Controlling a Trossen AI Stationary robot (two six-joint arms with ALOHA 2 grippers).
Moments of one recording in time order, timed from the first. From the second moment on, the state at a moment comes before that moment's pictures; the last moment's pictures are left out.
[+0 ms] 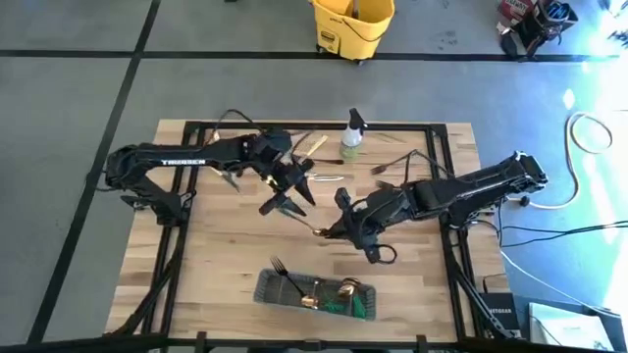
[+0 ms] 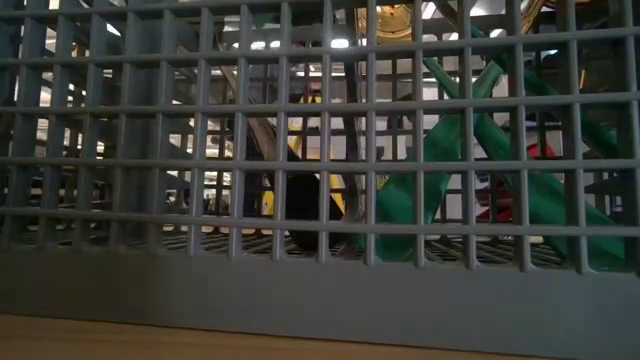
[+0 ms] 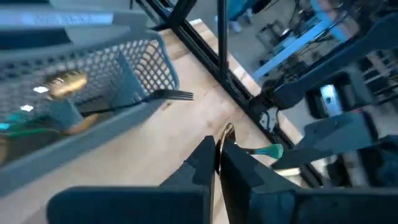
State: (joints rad) left arm 0.24 1.48 1.25 -0.26 0.78 0.29; right arm 0.26 1.40 1.30 -0.40 -0.03 -0.62
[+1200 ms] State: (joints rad) left arm 0.20 1.10 1.14 -0.60 0.59 0.41; right arm 0.23 2.04 2.26 -1.32 -0.82 -0.02
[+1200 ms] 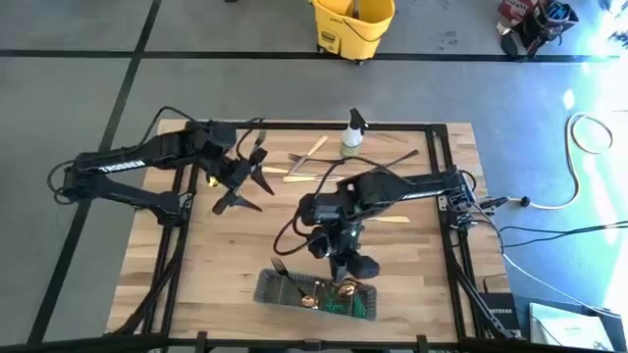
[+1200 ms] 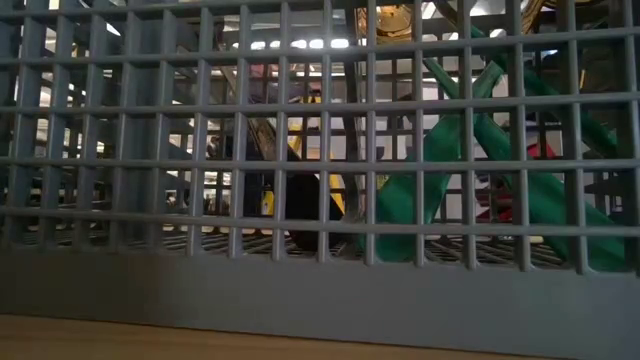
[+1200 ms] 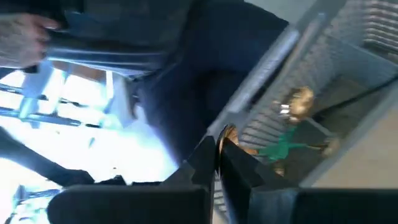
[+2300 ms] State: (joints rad) left arm 0.12 1.01 0.82 -0.24 0.57 0.28; right arm 0.19 2.11 1.98 -1.09 -1.00 -0.13
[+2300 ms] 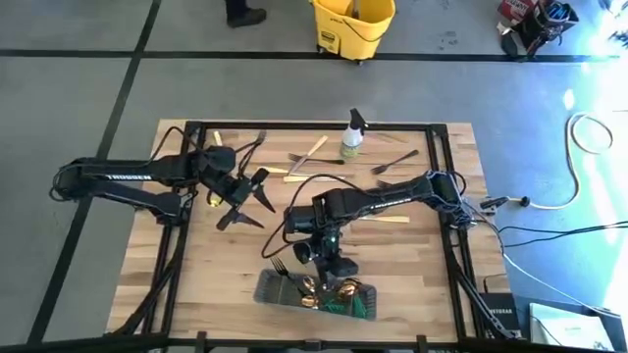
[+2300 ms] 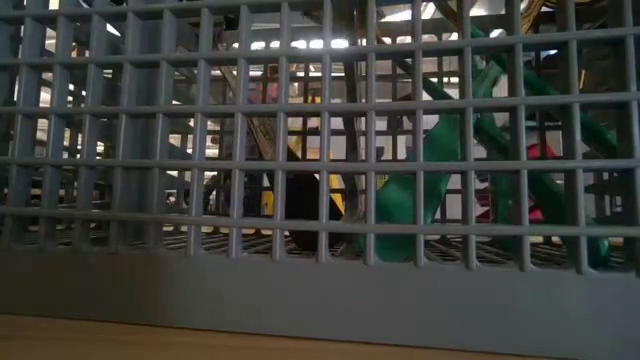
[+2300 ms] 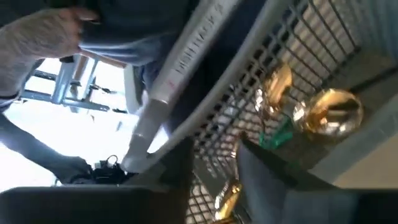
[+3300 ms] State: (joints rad) left arm 0.10 1.00 0.77 -0.24 0.52 0.24; right arm 0.33 2.11 2.14 -1.31 -0.38 -0.24
